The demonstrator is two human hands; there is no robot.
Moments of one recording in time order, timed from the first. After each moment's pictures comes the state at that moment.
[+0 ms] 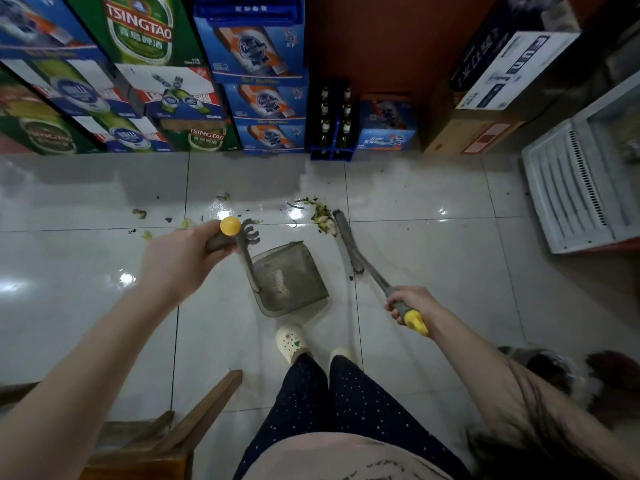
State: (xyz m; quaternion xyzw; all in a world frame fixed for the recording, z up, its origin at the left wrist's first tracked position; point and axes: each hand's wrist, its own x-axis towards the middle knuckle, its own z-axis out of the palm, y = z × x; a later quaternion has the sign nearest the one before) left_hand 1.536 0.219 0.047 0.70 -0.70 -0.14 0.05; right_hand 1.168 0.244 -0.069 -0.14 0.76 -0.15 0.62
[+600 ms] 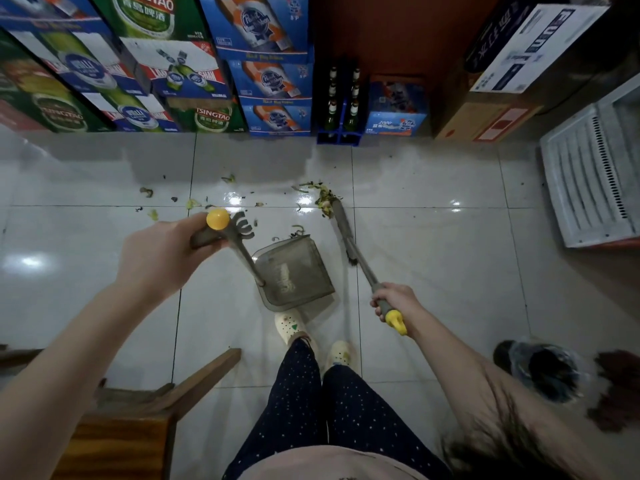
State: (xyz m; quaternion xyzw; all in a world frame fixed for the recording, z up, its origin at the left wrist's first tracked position) left_hand 1.508 0.266 0.057 0.71 -0.69 -0.12 0.04; right_hand 1.162 0.281 -0.104 -0.14 0.75 -0.15 0.63
